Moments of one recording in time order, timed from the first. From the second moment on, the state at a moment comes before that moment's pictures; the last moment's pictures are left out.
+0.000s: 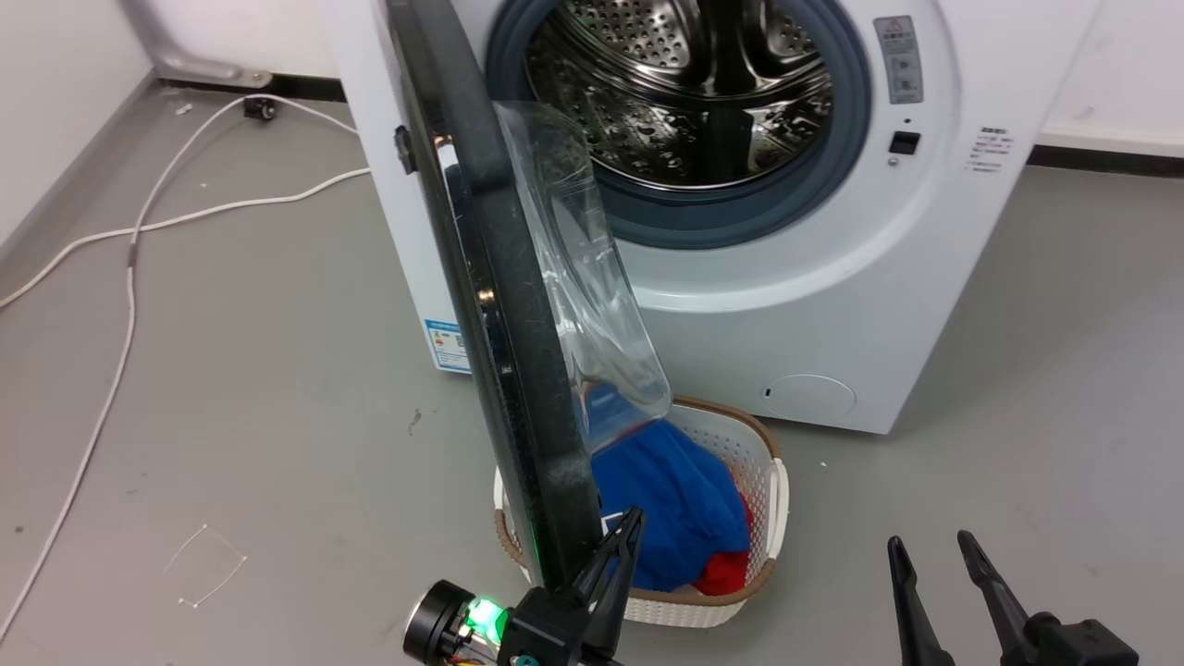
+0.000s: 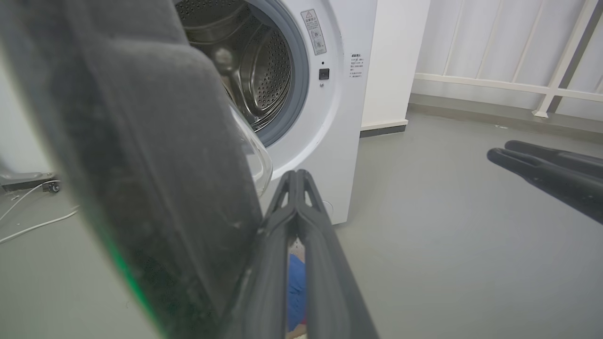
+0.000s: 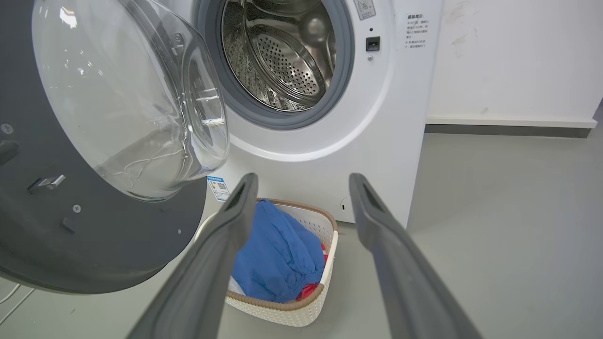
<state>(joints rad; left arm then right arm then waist) -0.04 0.05 -0.52 0.17 -0.08 0.06 -0.27 0.19 -0.05 0.05 0.07 0.15 0.13 -0.26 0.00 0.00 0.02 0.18</state>
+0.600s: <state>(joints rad) 0.00 0.07 -0.41 0.12 -0.08 0.09 -0.27 0.19 -0.05 0.04 0.10 0.15 0.13 -0.26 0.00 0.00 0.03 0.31</state>
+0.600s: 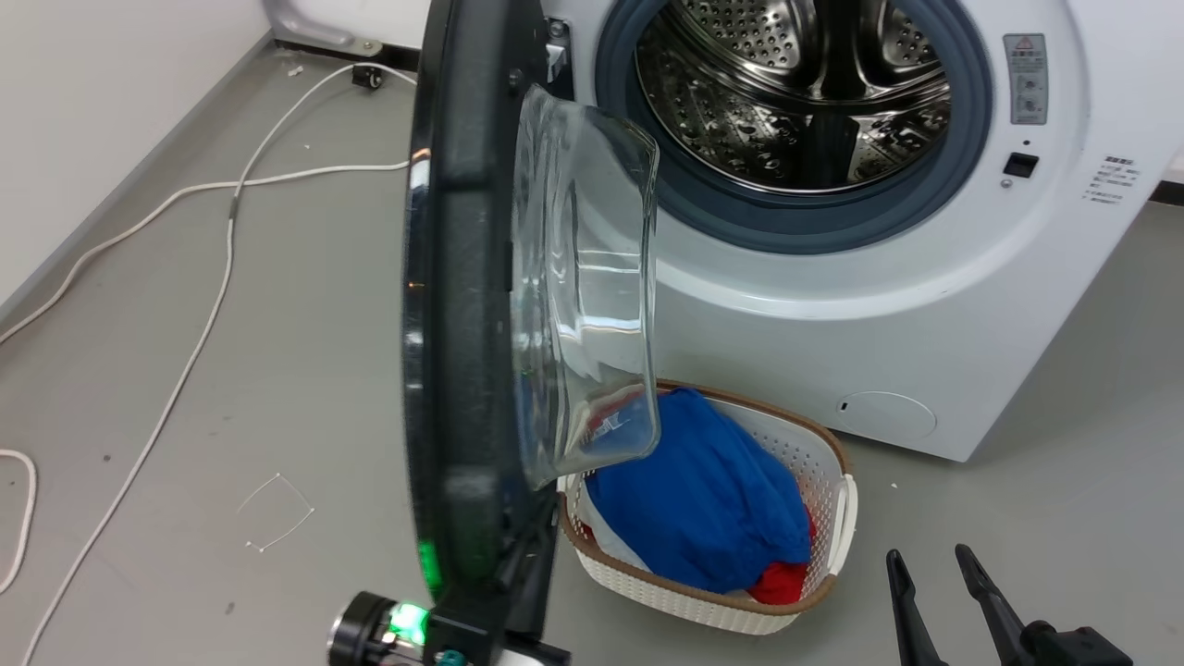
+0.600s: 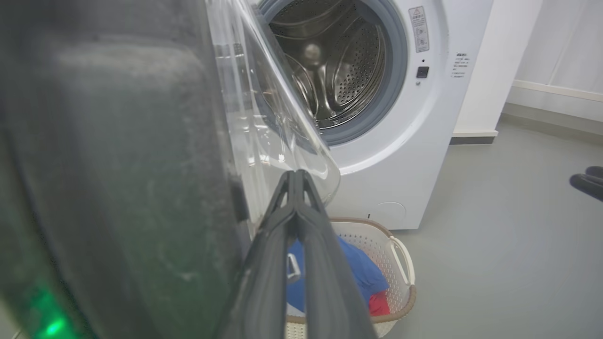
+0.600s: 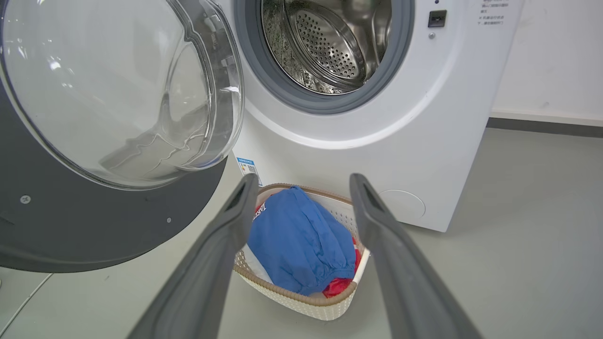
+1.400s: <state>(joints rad) -0.08 0.17 0.07 0.13 -0.20 0.13 -0.26 0.15 -0.05 0.02 0.10 0.10 0.13 -0.26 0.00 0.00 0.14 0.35</state>
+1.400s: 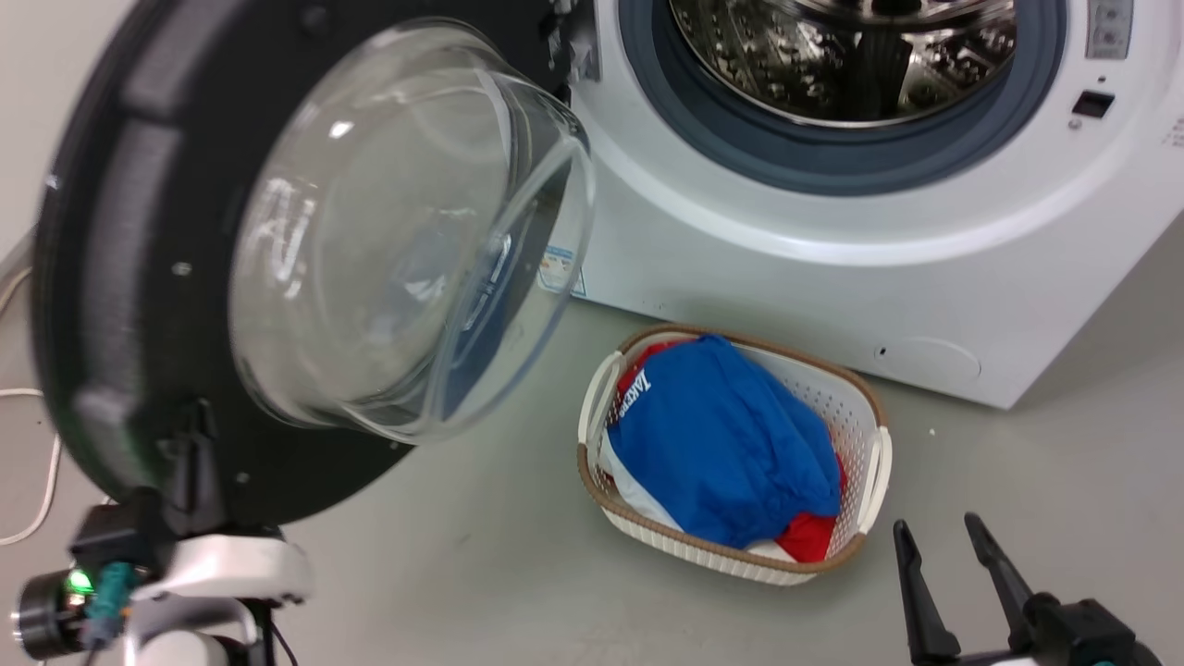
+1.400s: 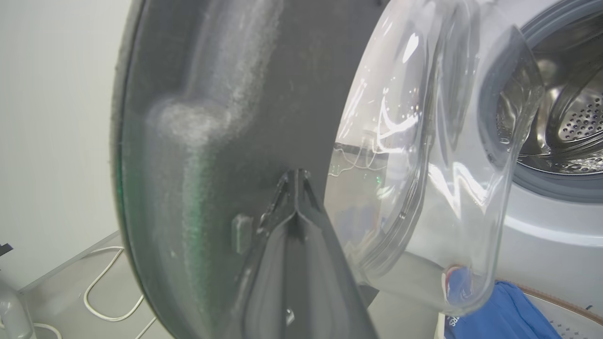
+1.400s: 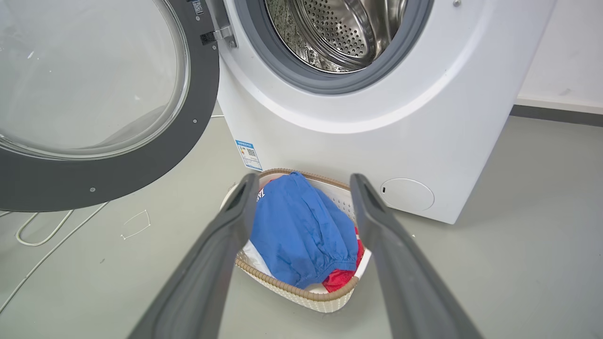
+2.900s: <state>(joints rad) -0.48 0.31 0.56 0.61 -0.17 -0.05 -0.26 0.02 -0.06 -0.02 0.05 0.04 0.13 -0.26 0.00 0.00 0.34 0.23</state>
